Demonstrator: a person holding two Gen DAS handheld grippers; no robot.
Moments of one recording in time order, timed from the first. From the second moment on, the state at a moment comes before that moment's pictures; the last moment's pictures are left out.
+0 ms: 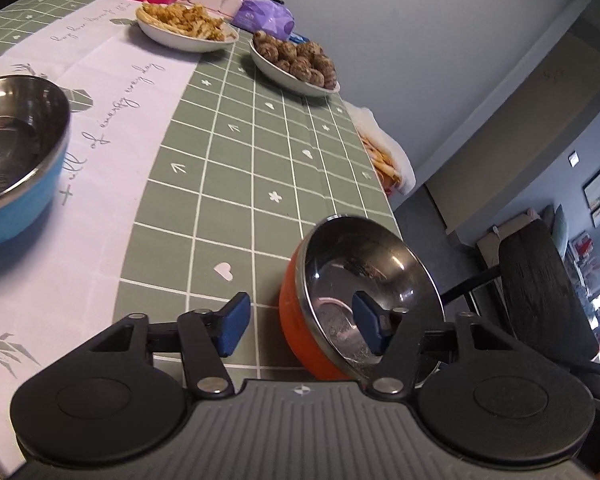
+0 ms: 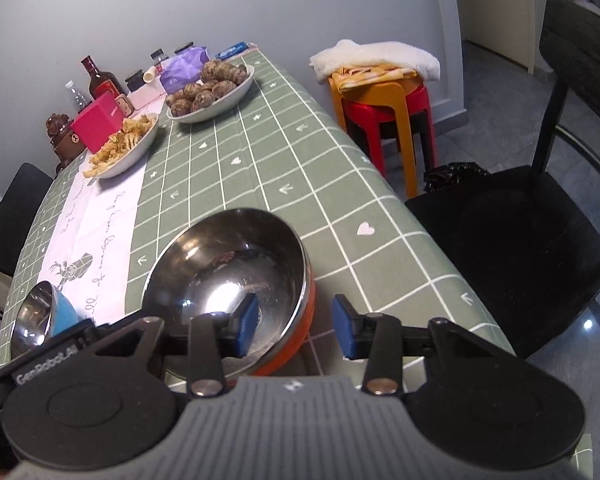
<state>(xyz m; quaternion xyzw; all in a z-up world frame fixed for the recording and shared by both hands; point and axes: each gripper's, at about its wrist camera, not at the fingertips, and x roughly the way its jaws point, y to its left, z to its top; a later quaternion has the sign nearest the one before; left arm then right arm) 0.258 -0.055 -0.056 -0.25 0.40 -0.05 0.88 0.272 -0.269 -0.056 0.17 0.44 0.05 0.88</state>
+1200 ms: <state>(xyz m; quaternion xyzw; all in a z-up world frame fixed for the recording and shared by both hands) 0.156 -0.010 -0.012 -0.21 0.42 -0.02 0.88 0.204 -0.221 -0.027 0.13 0.47 0.19 0.85</state>
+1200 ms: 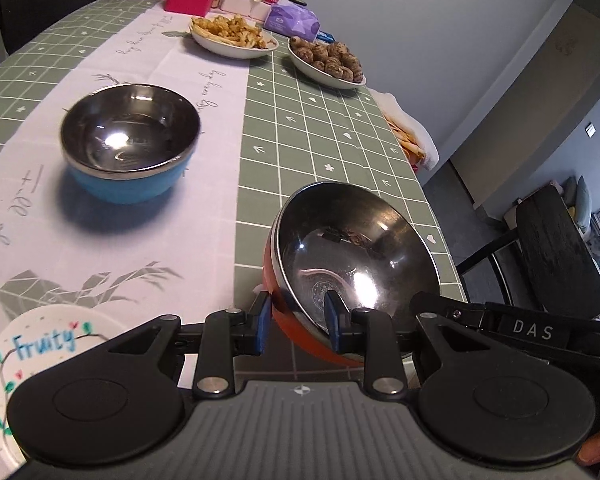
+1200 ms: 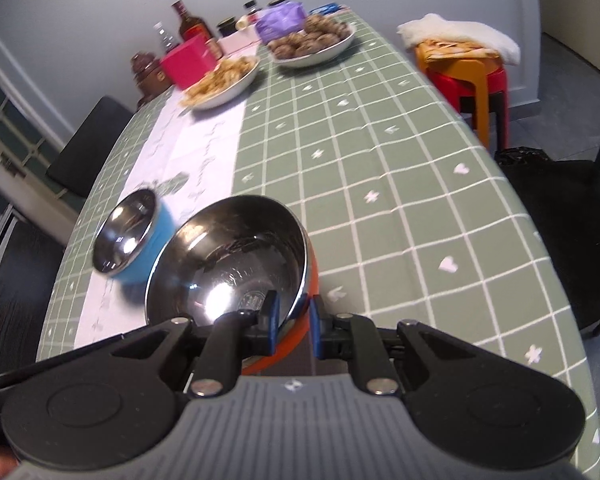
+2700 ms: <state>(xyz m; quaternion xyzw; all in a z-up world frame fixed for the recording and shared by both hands) 0.123 -0.003 -0.039 -0.19 0.43 -0.05 0.88 0.174 -0.202 -0.044 0.08 0.49 0.19 0.85</state>
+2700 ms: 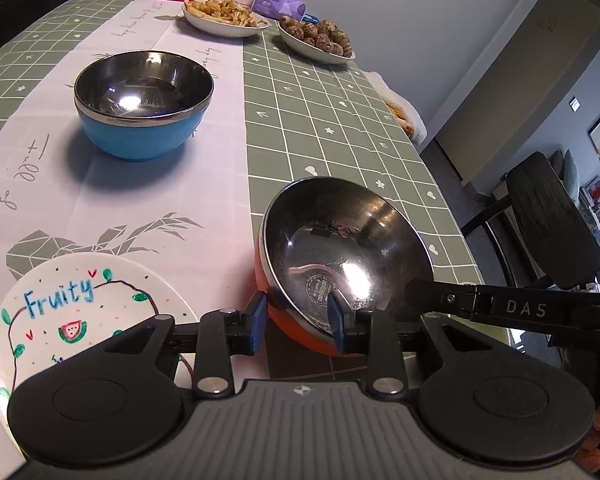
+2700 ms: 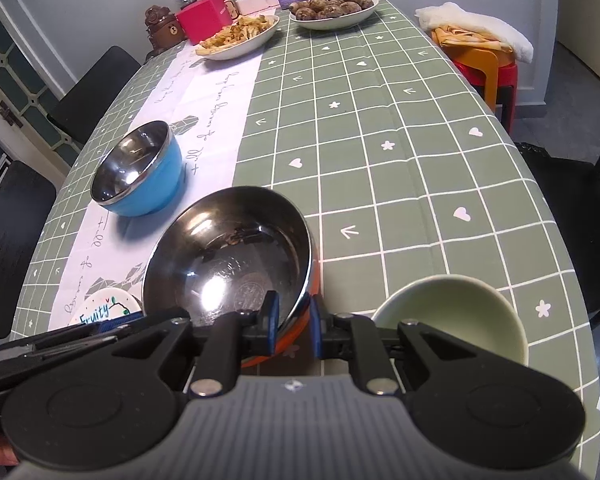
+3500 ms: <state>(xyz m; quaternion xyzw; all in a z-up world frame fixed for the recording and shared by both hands) 0.108 -0.001 0.005 -0.09 0.26 0.02 0.96 0.156 -0.190 -0.009 0.04 0.35 0.21 0.91</state>
